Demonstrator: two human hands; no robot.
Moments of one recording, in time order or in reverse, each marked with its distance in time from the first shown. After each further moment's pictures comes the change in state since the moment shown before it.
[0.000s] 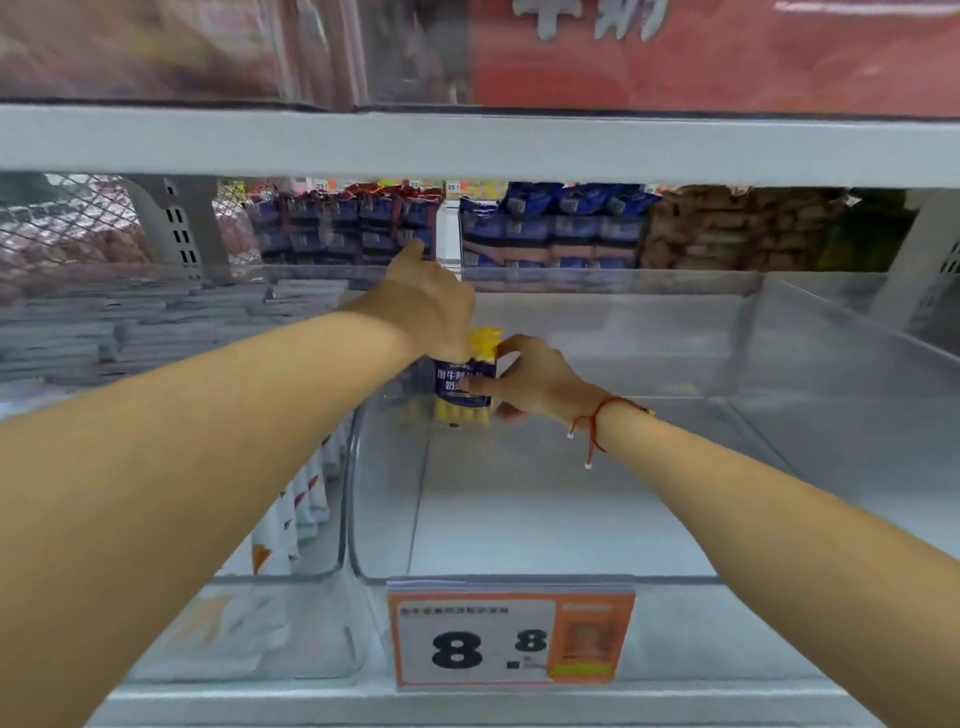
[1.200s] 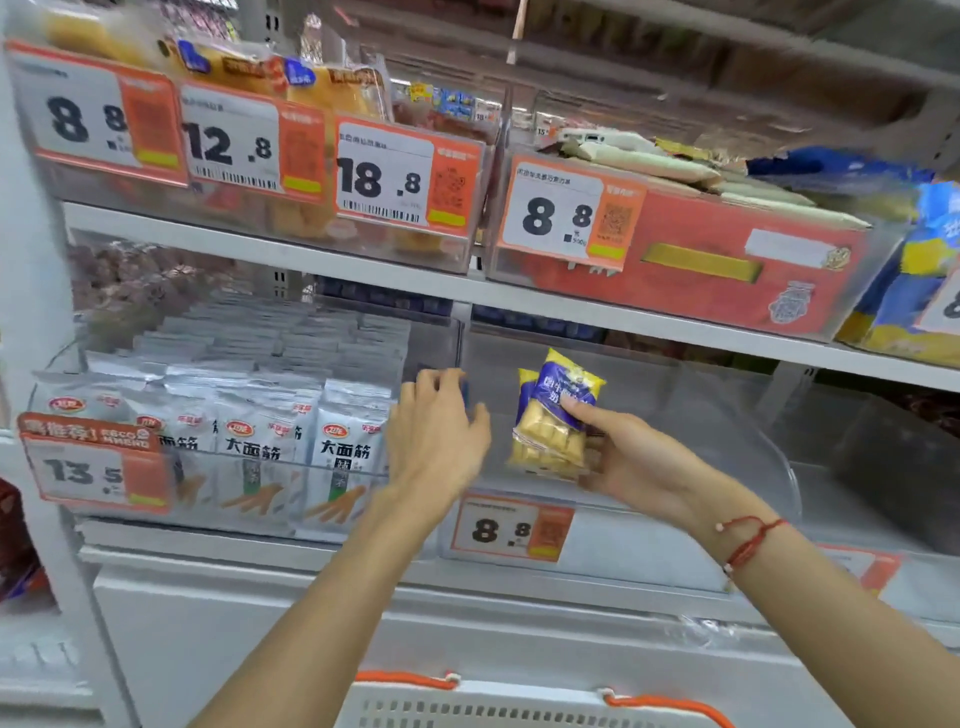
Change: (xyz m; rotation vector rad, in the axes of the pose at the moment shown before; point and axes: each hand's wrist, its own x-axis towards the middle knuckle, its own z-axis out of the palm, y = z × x) left_hand -0.186 0.029 0.001 -1.027 0.403 -0.428; right_hand -0.211 -0.083 -0.066 0.688 -0.124 0.231
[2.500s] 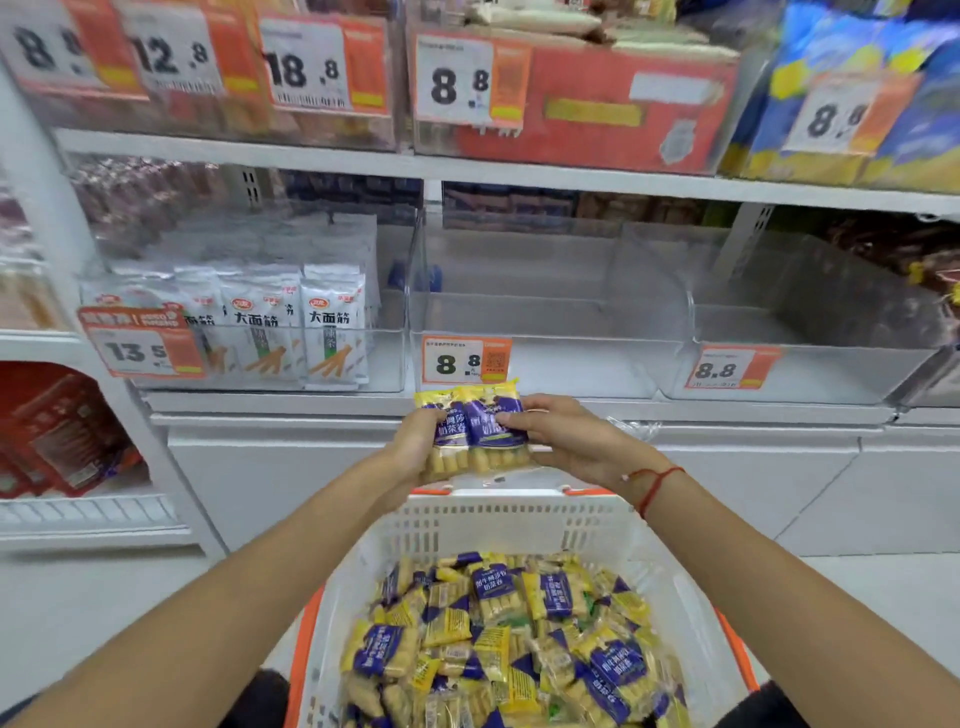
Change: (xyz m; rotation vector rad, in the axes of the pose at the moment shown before) left_hand -0.150 -0.004 0.014 -0.933 -0.548 -0.765; right_hand -0.102 0.104 0.009 -0.019 -0.030 0.155
